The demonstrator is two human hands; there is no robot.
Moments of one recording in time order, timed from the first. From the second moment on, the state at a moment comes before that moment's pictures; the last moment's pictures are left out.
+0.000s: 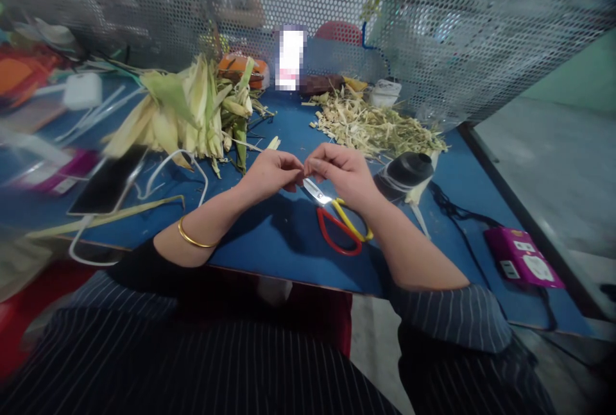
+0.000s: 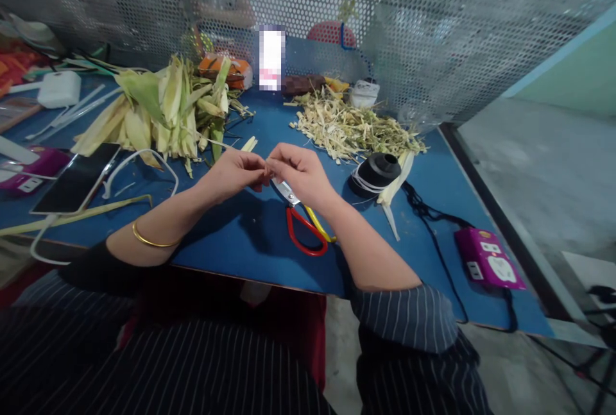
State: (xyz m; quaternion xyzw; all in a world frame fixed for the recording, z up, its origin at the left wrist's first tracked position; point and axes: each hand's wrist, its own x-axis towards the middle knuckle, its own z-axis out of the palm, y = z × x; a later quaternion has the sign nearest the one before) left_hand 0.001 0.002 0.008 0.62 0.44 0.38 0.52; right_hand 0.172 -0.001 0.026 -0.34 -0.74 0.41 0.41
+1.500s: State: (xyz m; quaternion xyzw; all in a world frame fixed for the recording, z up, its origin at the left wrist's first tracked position) left_hand -0.003 0.017 0.002 0.56 0.45 0.52 0.46; right_hand 0.170 0.006 0.010 -0.43 -0.74 0.33 0.39
